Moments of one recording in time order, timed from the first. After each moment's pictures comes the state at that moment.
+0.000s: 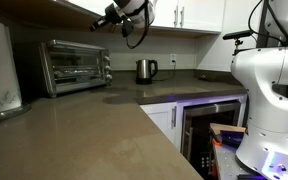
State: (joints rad) arm 1.21 -0.06 -1.14 -2.12 0.52 3.34 -1.00
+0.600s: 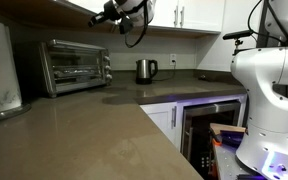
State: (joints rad) arm 1.24 -0.06 -1.15 -2.11 0.52 3.39 -0.93
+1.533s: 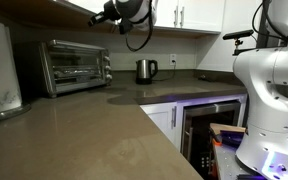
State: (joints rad) arm 0.89 -0.04 -0.86 -2.14 0.22 3.40 -0.64
